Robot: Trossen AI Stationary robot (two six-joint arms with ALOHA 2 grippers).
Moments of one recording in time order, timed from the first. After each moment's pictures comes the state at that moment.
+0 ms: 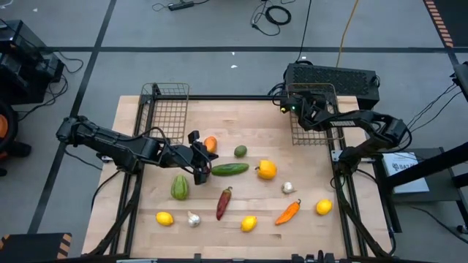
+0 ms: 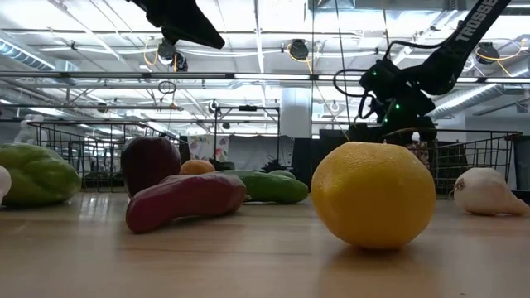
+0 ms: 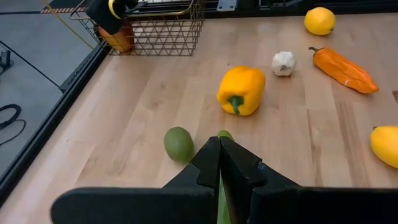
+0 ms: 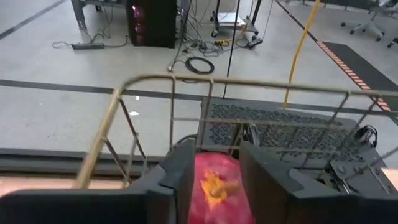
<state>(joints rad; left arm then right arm) -0.22 1.24 0.94 -0.29 -0.40 -0.12 -0.68 1.48 0.58 0.28 0.86 0.42</state>
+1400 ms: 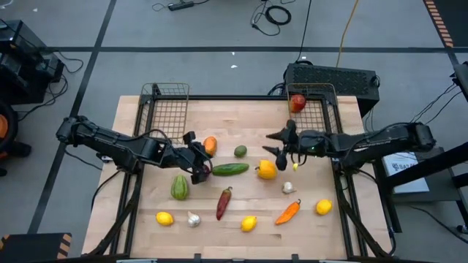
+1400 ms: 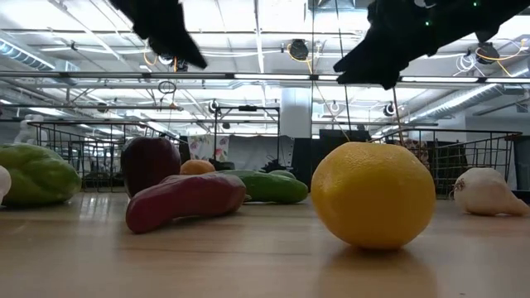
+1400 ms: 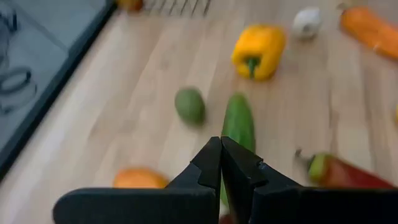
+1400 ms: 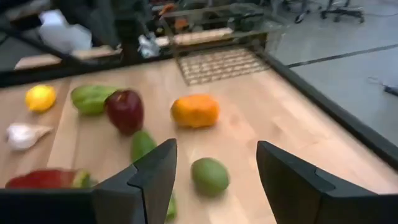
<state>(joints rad) -0.22 1.24 0.94 -0.47 -0.42 -0.23 0.02 1.07 0.58 0.13 0.28 0.19</state>
